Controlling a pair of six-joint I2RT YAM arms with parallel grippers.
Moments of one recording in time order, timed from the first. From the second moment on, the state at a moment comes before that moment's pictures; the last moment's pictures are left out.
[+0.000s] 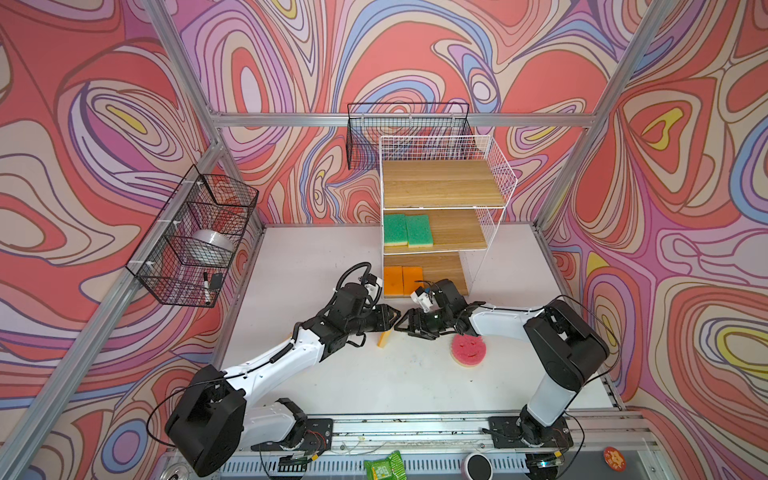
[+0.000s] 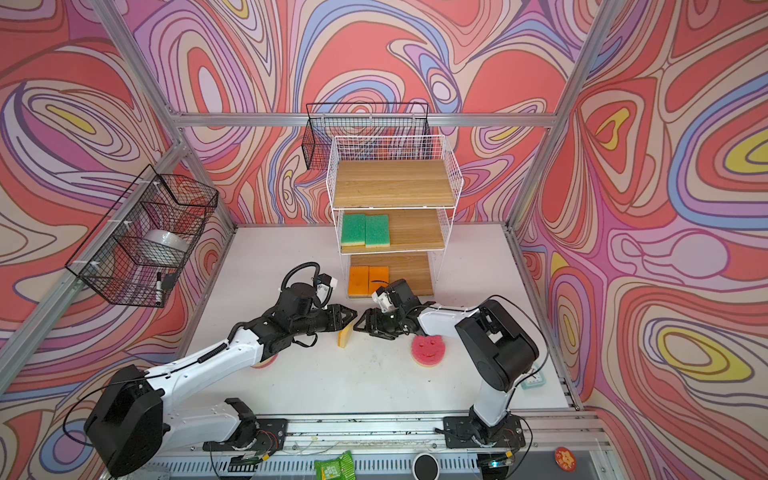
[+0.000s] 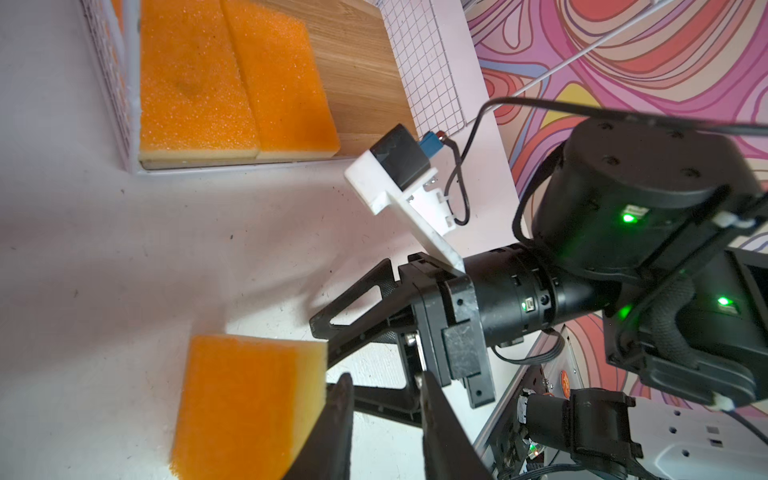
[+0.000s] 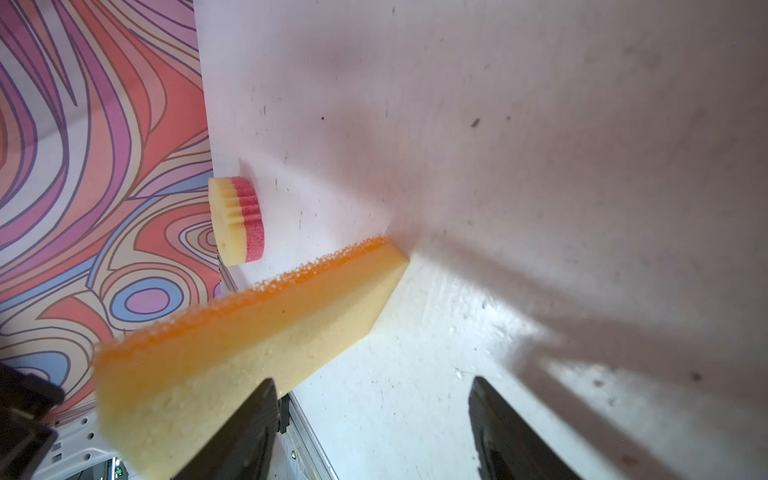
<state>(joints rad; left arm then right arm) -0.63 1.24 0.71 -0.05 0.33 -0.72 0.60 1.75 0.87 0.03 -0.67 0.77</state>
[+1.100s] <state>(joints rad) -0.71 1.33 0.73 0.05 0.34 -0.79 0.59 1.50 0.84 -0.32 -0.40 0.65</state>
